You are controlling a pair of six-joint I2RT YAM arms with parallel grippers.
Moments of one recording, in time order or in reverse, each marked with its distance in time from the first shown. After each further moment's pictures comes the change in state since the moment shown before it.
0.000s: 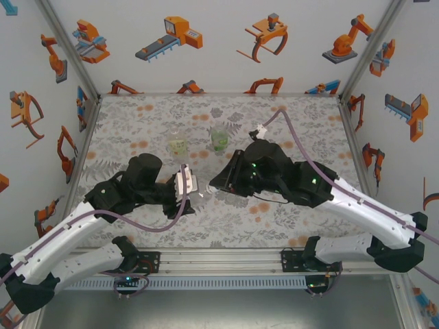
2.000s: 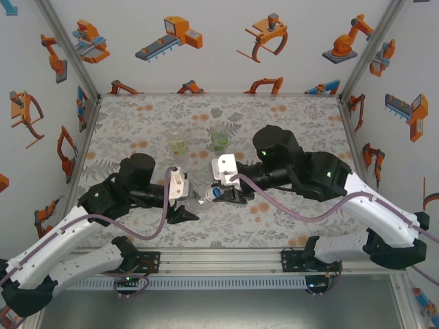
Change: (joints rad) left arm -0.001 -0.043 0.010 0.056 0.230 -0.006; right arm 0.000 0.045 0.208 -0.051 -0.572 -1.754
